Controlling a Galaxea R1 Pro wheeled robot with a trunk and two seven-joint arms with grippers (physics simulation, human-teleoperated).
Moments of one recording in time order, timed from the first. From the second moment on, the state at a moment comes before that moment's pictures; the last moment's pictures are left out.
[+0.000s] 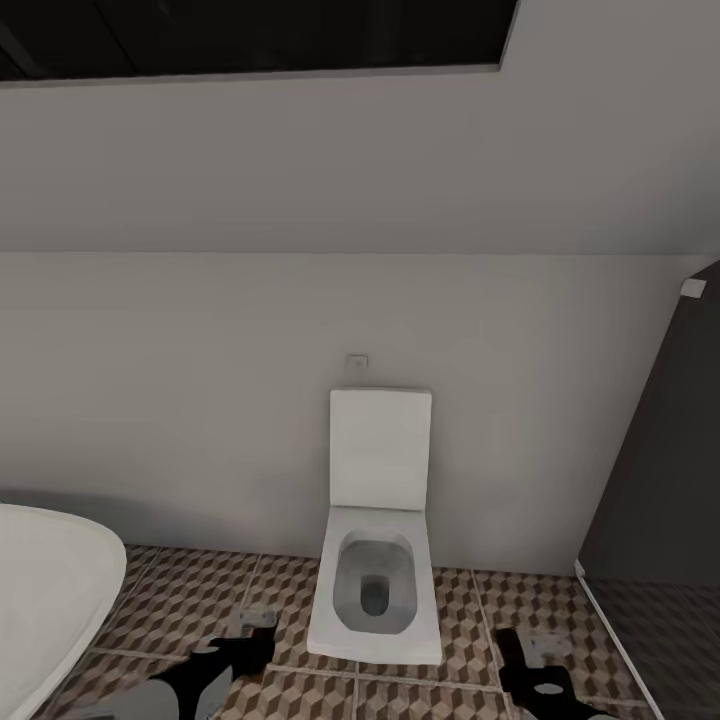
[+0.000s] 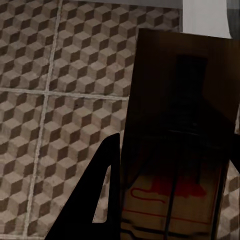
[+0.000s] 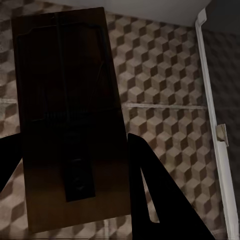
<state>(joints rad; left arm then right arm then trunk) -0.65 -0.02 0.12 -0.01 -0.11 -0.01 0.01 -0.59 -0.06 -0.03 0.03 0.10 -0.11 -0.25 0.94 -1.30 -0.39</state>
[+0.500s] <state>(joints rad) -0.64 -0.04 0.12 -0.01 -0.11 -0.09 0.03 -0.56 -0.01 -0.03 0.03 0.10 -0.14 -0.25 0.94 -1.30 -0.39</state>
